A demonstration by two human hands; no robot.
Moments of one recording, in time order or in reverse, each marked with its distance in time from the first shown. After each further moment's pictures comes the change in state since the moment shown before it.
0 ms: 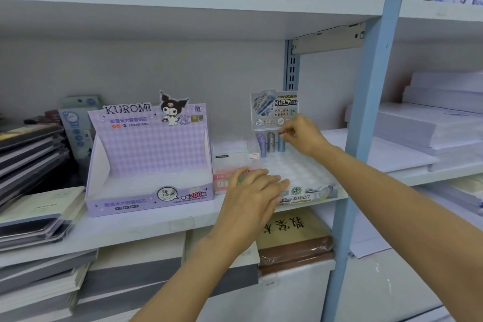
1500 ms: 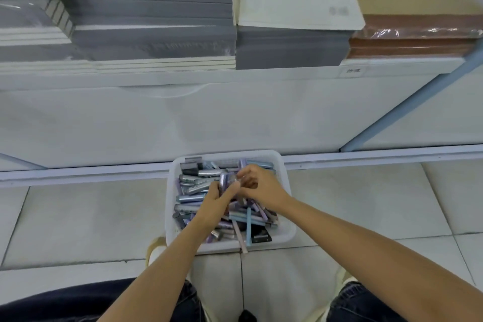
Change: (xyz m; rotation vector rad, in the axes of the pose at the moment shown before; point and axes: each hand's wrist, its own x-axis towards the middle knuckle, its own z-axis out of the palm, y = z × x) left_hand -0.423 0.012 0.174 -1.102 -0.335 -1.620; right_hand -0.437 -0.041 0.343 0.713 -0.896 0.458
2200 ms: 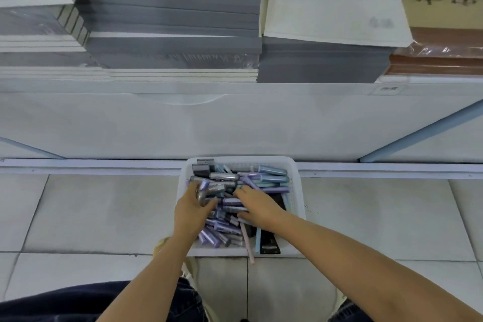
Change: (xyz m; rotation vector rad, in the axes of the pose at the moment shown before) left_hand 0.005 -0.018 -0.050 0.447 0.417 0.091; right_hand 0.034 0.022 0.035 -0.785 -0.355 -0.192
